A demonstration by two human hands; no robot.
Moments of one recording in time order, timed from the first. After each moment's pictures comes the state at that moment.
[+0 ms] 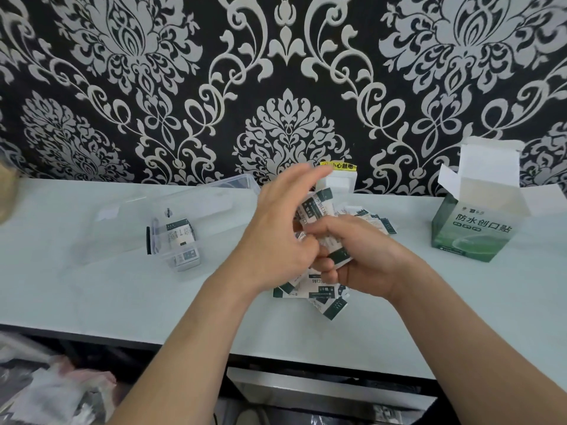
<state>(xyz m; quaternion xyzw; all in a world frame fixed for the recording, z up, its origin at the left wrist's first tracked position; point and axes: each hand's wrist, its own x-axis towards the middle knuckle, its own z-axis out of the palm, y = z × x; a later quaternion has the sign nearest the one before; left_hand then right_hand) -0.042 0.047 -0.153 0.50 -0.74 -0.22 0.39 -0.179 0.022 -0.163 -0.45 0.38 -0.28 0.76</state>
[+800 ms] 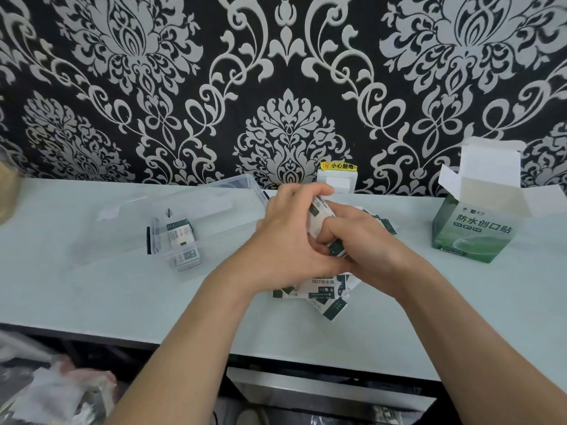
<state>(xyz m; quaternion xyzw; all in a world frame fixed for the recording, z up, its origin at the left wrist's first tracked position) -0.044 0.048 -0.151 0.55 -0.73 -0.27 0.29 -0.183 0.022 -0.158 -0.57 0.40 -0.32 0.64</state>
